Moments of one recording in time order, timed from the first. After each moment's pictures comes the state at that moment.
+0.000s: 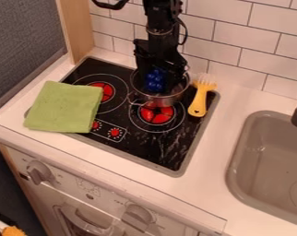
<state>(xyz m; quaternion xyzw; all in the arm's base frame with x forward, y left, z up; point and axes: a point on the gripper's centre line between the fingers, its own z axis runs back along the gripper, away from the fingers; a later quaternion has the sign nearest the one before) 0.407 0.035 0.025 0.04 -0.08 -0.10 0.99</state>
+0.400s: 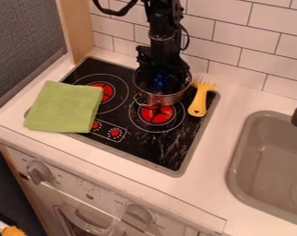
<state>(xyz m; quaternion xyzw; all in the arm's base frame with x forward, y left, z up) 0.406 0.027 0.015 0.01 -0.07 -0.09 0.99</state>
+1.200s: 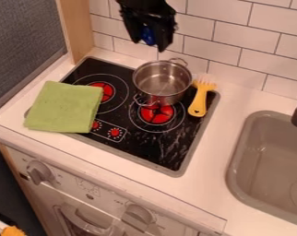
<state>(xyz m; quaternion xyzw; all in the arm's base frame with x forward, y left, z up) 0.374 0.041 0.125 -0.02 -0.17 -0.10 0.98</state>
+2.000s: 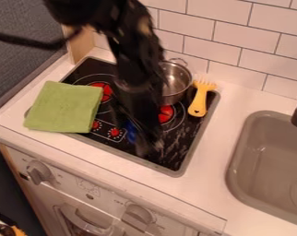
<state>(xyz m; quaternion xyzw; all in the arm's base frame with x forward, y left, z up) 0.256 -0.016 0.037 0.06 -0.06 -0.25 0.96</state>
